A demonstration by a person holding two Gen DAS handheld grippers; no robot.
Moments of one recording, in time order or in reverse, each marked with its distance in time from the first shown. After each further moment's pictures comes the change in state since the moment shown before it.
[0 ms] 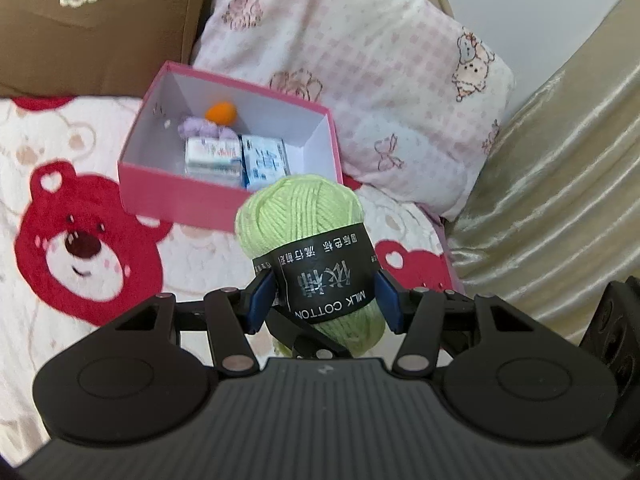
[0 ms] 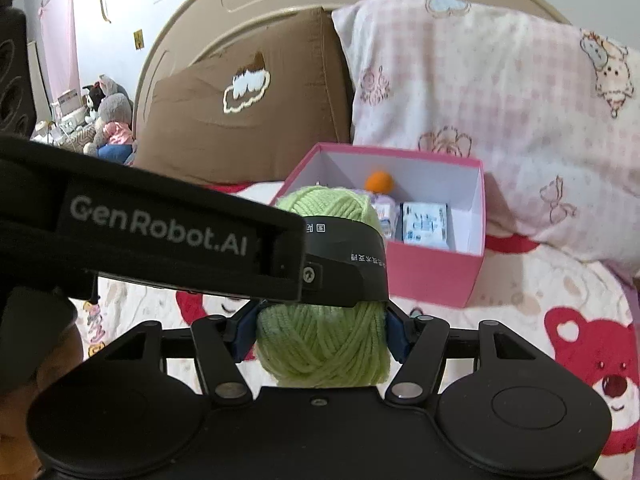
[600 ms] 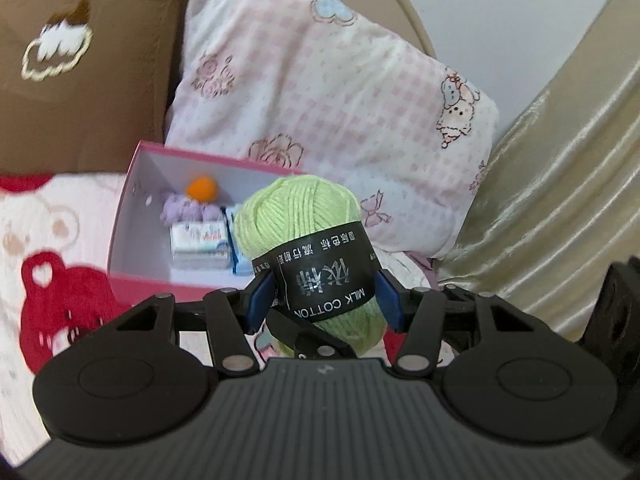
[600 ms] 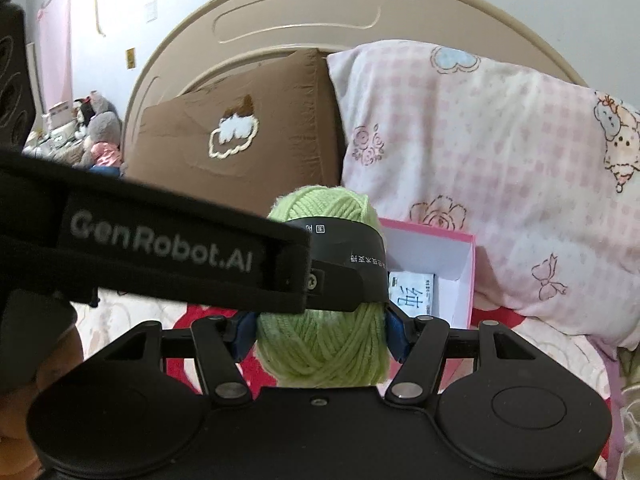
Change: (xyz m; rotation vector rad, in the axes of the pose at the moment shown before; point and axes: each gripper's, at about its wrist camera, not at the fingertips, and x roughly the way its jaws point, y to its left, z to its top) left arm 0.004 0.001 0.091 0.082 -0.044 -0.051; right arm 0.020 -0.001 0.084 0.000 -0.040 -0.047
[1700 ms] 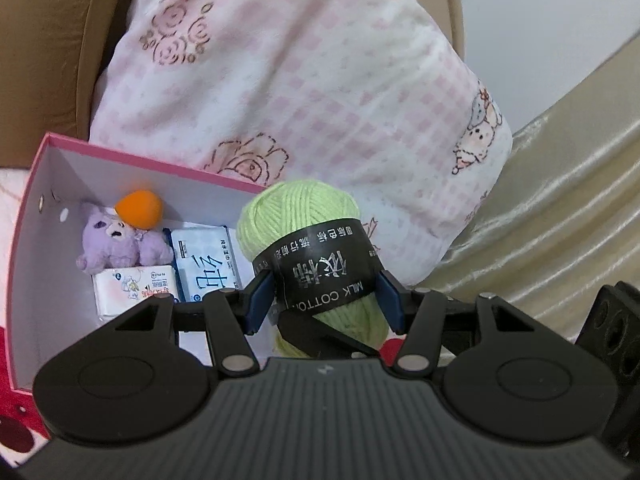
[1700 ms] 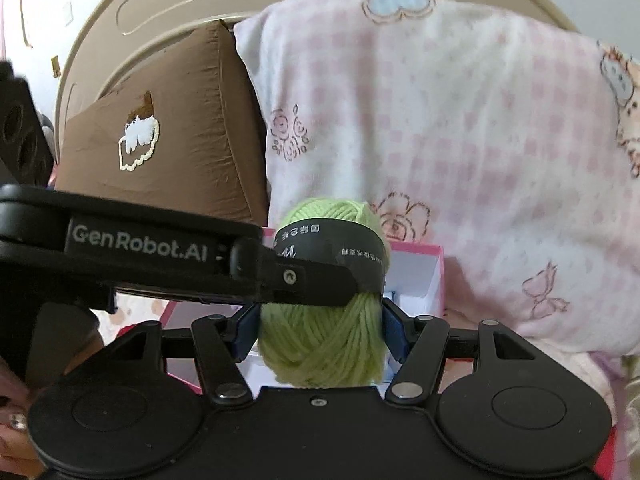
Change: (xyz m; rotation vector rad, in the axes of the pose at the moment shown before) left arm 0.151 0.081 0.066 -0.129 0.091 -0.234; right arm 0.114 -0.073 0.037 0.054 0.058 -0.098
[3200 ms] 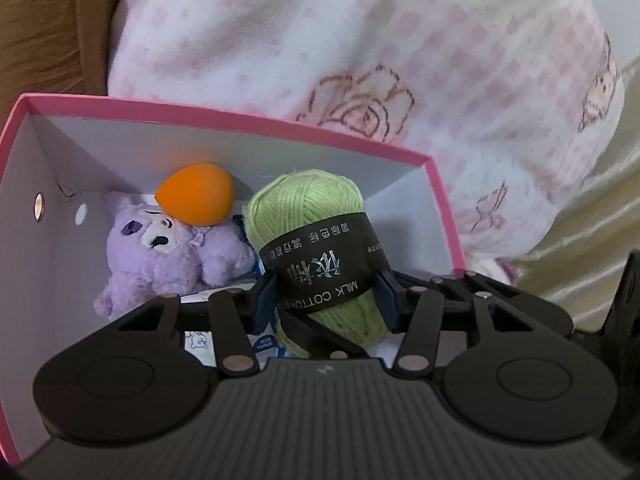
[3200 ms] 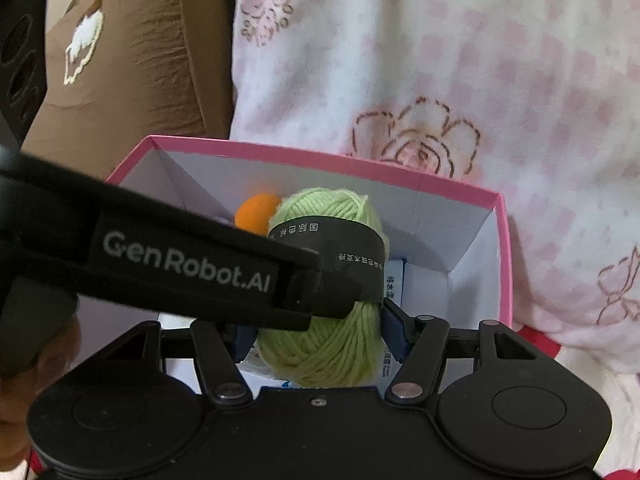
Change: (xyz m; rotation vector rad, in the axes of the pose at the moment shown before) left arm 0.106 0.074 0.012 0.063 0.159 0.193; right arm 0.138 -0.021 -0.022 -0.040 0.167 -0.006
